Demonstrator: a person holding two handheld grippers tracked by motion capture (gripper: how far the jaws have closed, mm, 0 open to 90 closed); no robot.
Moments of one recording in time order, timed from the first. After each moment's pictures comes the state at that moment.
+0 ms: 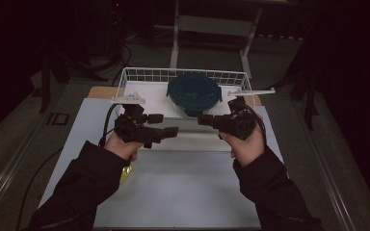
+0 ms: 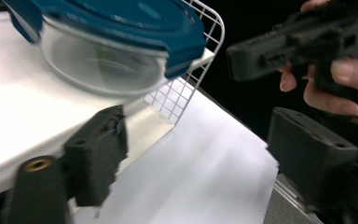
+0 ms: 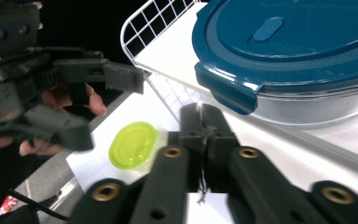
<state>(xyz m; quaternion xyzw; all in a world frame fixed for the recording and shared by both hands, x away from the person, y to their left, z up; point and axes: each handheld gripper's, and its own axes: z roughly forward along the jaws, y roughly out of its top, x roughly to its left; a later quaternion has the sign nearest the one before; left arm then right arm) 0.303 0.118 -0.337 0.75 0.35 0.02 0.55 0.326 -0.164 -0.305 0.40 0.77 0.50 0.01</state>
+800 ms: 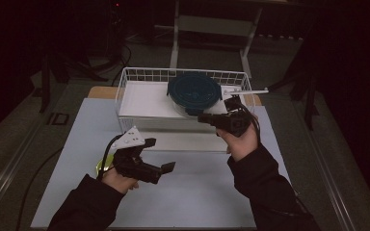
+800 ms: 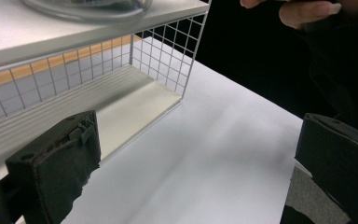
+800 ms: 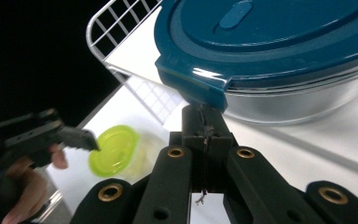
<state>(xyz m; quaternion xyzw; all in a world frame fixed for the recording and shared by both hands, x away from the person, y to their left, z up) 0.251 0.117 -0.389 0.77 0.32 0.09 0.54 0.345 -0.161 -0.322 0.43 0.76 0.48 0.02</state>
